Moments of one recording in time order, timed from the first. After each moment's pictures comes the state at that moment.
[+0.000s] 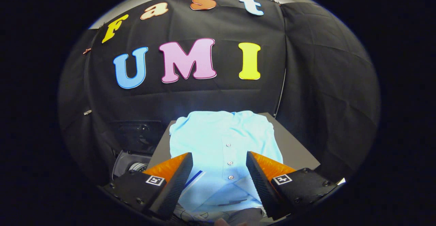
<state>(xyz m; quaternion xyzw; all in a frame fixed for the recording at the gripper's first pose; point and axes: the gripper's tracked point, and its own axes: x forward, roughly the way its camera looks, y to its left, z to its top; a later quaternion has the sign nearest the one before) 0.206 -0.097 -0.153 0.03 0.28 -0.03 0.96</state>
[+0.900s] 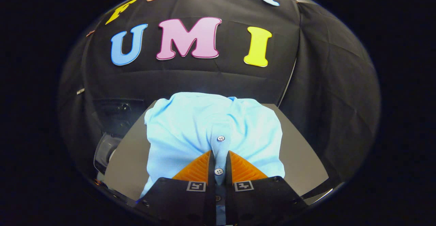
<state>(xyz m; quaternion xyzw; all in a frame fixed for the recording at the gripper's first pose) 0.243 -0.110 -0.201 -0.05 0.32 -0.01 0.95</state>
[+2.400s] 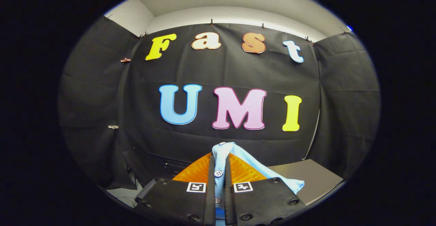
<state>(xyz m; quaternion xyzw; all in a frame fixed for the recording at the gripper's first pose) 0.205 0.151 -0.022 0.01 0.07 0.10 0.99</state>
